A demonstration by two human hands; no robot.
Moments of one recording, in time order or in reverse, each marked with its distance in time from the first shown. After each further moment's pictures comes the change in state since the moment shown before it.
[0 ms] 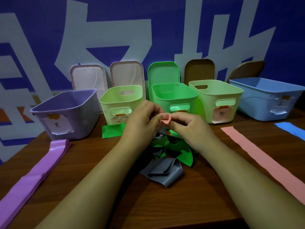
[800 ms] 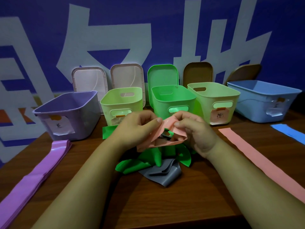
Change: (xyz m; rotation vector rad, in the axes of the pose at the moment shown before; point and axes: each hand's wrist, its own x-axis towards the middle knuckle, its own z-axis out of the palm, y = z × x) left_hand -0.001 -0.001 -0.030 -0.076 -0.315 -0.181; right_hand -0.009 -0.013 -0.008 0.675 -0.144 0.191
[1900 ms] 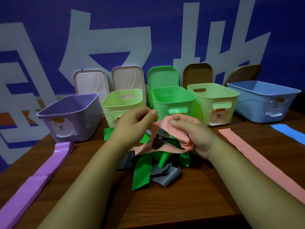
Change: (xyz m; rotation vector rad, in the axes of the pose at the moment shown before) left_hand -0.001 0.009 0.000 0.011 0.198 -0.004; right_hand 0.005 0.005 -0.004 0.002 0.088 0.135
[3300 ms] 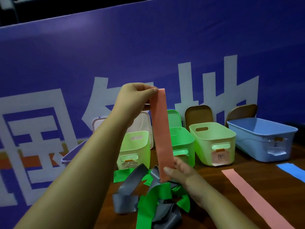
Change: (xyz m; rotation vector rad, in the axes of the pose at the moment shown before) left_hand 0.108 0.168 -0.071 -0.243 0.234 0.015; right_hand -0.007 0.005 0.005 -0.067 -0.101 -0.055
